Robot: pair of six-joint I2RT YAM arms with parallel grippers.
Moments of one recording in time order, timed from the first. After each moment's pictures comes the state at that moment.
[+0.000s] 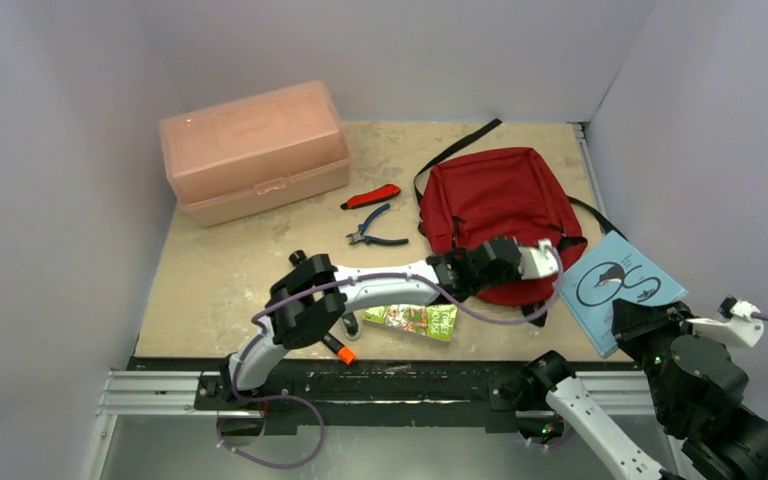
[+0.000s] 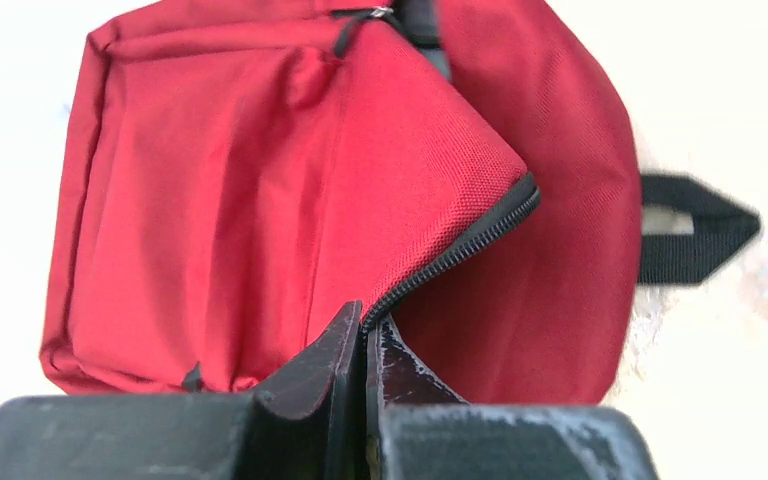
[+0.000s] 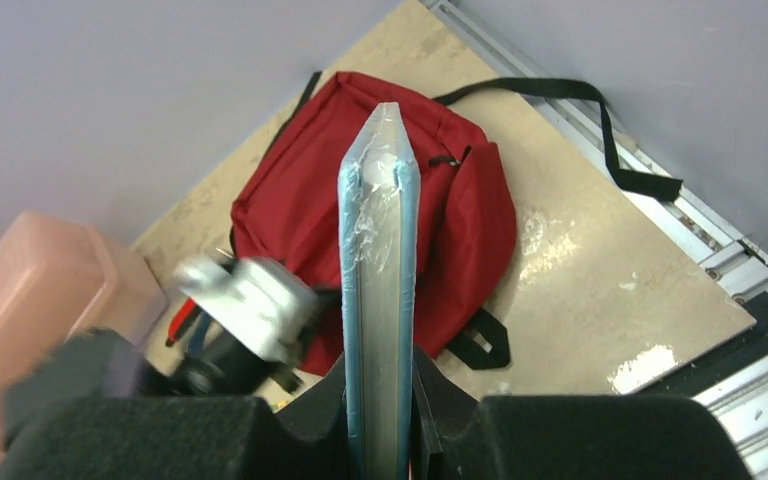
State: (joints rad) left arm -1.25 2.19 1.70 0.05 -0.29 0.48; right arm 0.49 0.32 1.36 -1.45 0.72 0.84
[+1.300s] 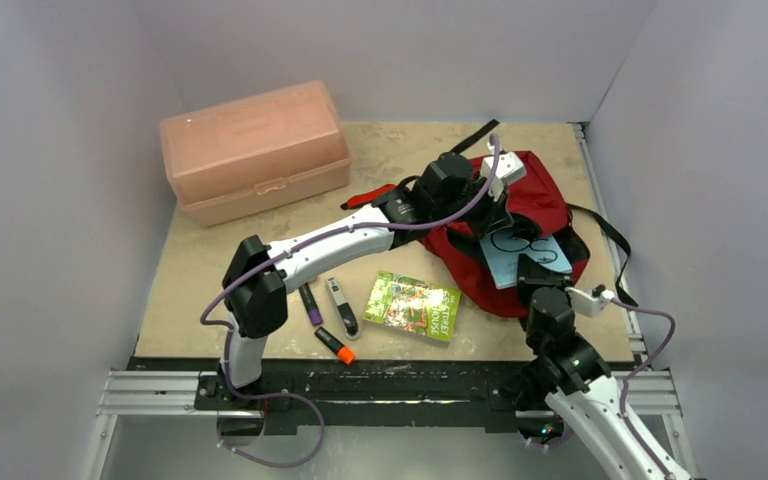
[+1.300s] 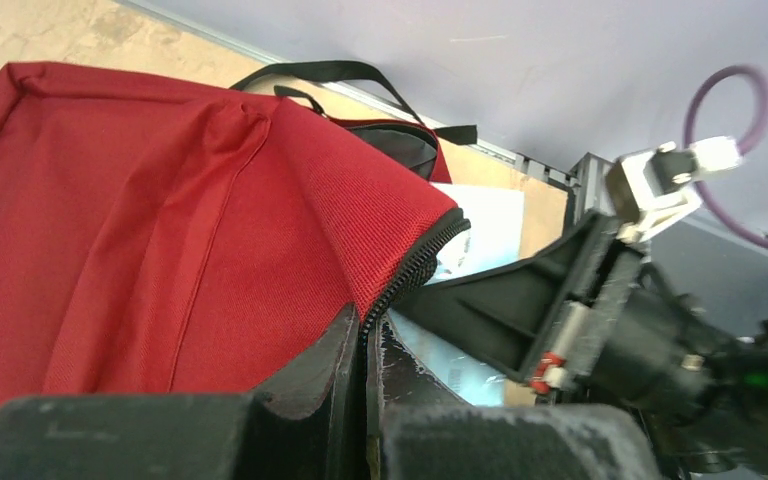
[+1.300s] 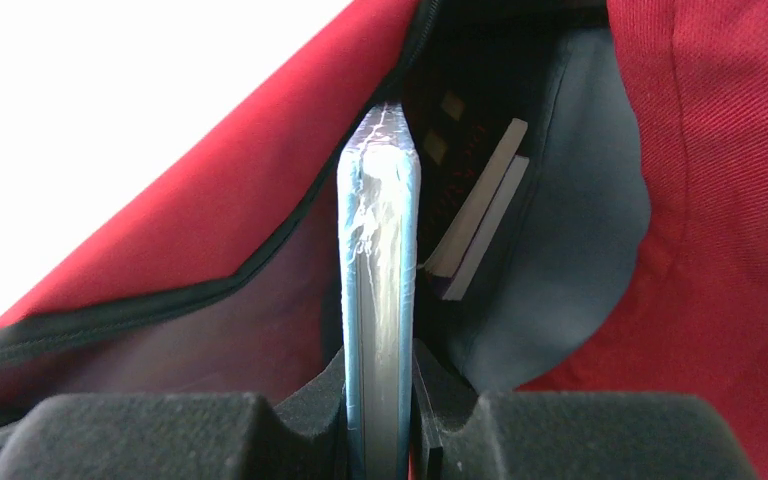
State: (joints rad) left arm -1.00 1.96 1.80 -0.11 0.29 -0.14; right arm 0.50 0.20 0.28 -0.39 0.77 1.46
